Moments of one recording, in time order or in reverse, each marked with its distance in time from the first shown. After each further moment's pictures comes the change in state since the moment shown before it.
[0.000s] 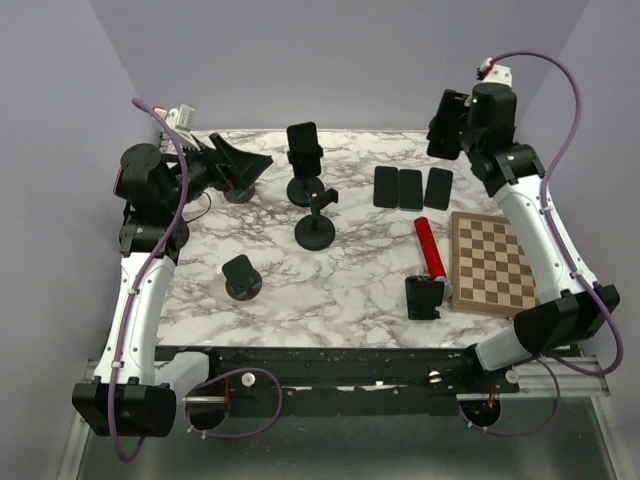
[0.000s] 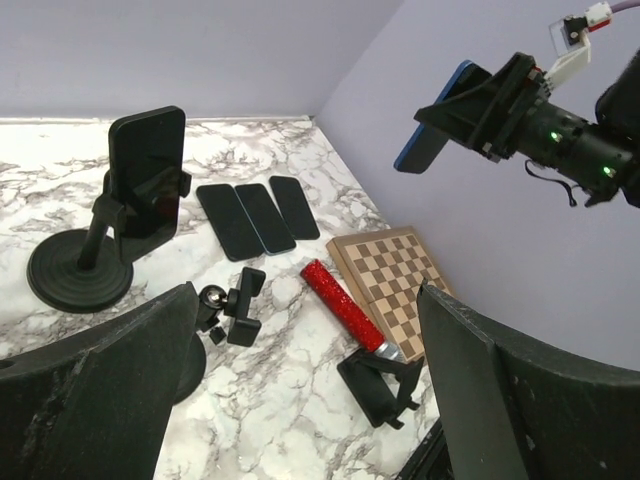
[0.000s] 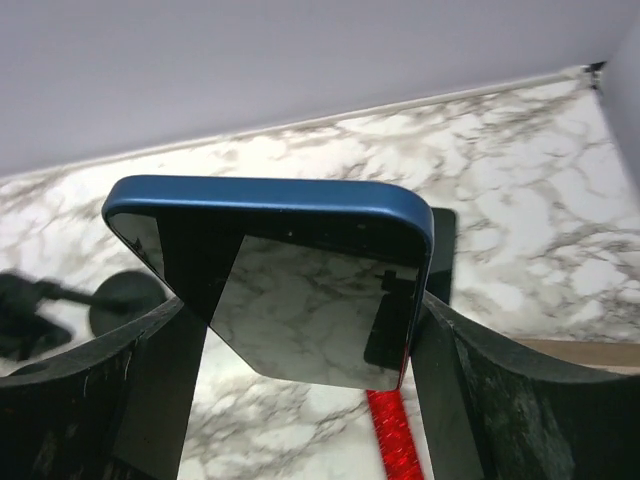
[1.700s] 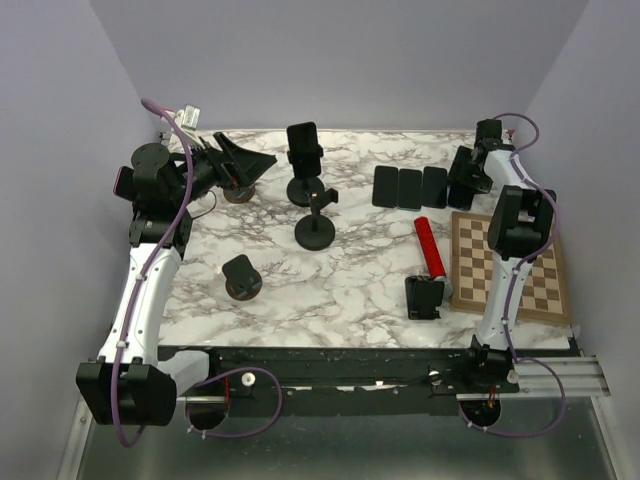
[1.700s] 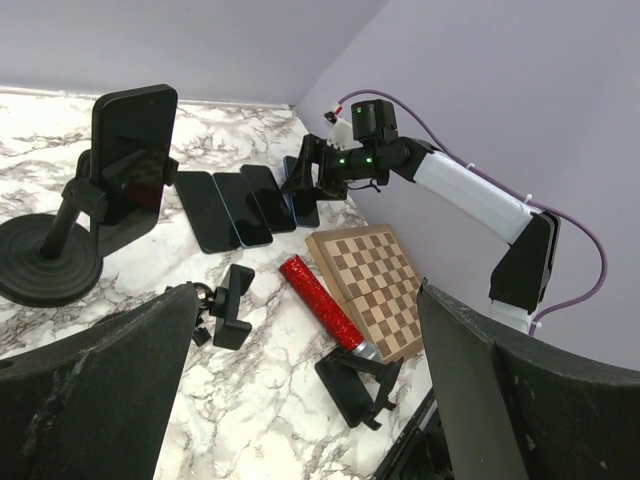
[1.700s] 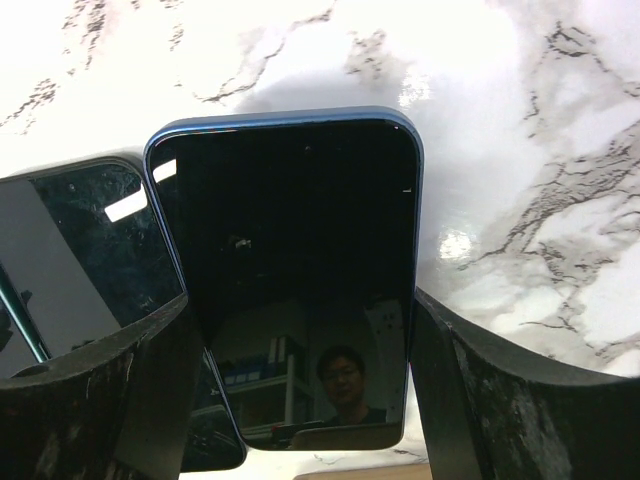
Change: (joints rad) left arm 0.000 0.057 -0.061 0.120 0.037 -0.098; right arm -0.437 0.865 0.282 -0.095 -0.256 -0.017
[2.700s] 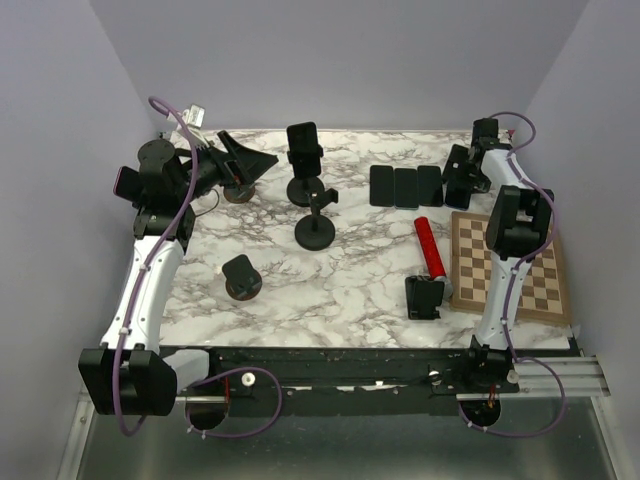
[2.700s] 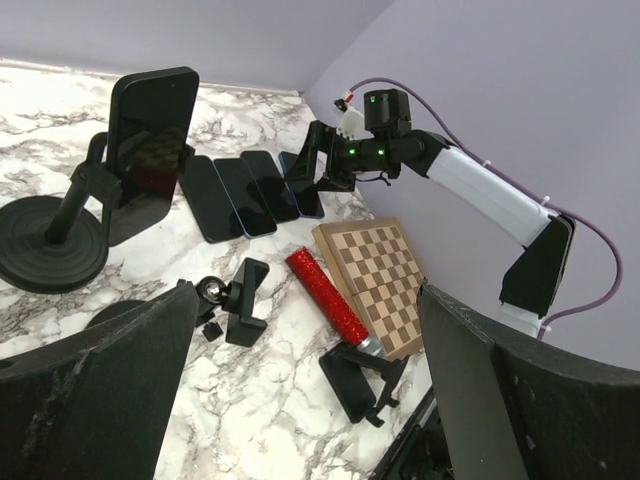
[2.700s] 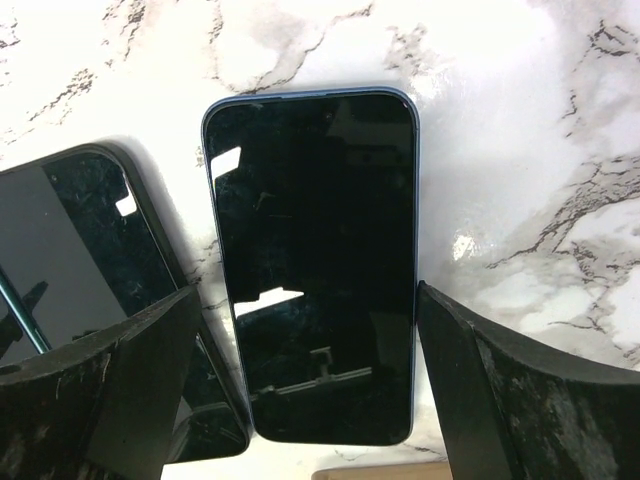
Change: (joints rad) left arm 0.000 0.044 -0.001 0.000 0.000 0.001; right arm 0.020 0.003 0.014 -0.004 -0.012 -0.003
